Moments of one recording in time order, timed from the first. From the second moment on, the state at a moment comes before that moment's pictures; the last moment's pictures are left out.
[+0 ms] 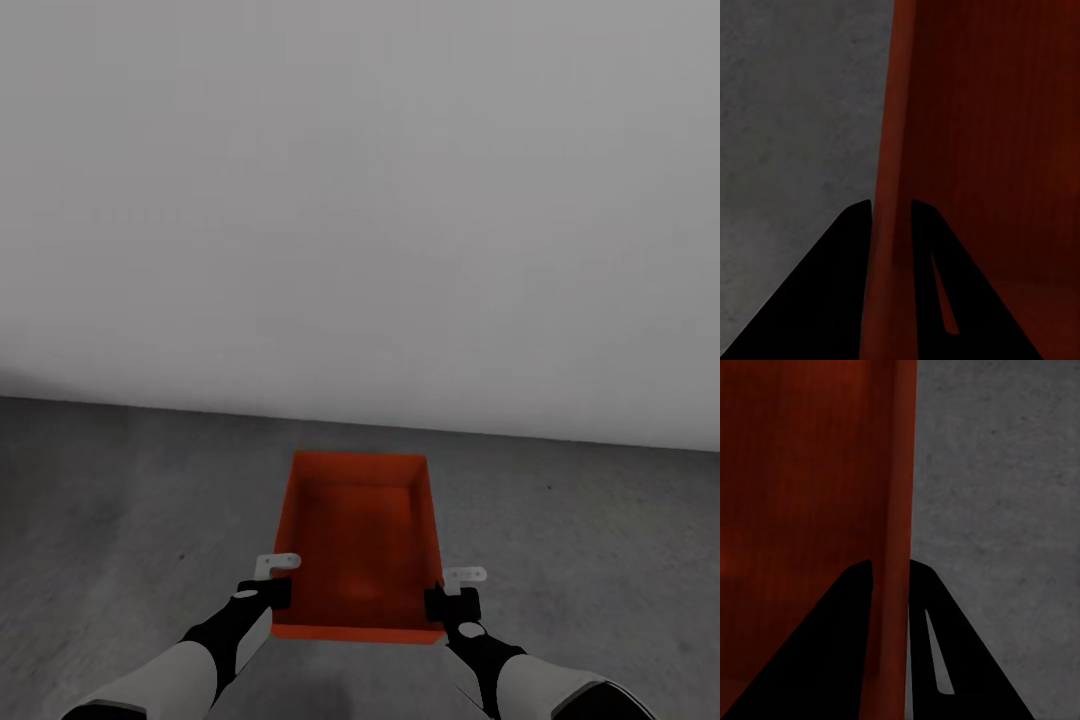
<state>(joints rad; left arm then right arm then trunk) -0.68 -0.10 -0.09 -0.21 0.13 0.07 0.18 -0.71 0.13 0.37 0.01 -0.27 -0.30 -0.21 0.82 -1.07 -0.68</state>
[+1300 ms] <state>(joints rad) -0.68 -0.10 -0.09 -0.21 0.13 0.07 0.18 -0.71 0.13 0.37 0.01 -0.27 -0.30 -0.21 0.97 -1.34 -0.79</state>
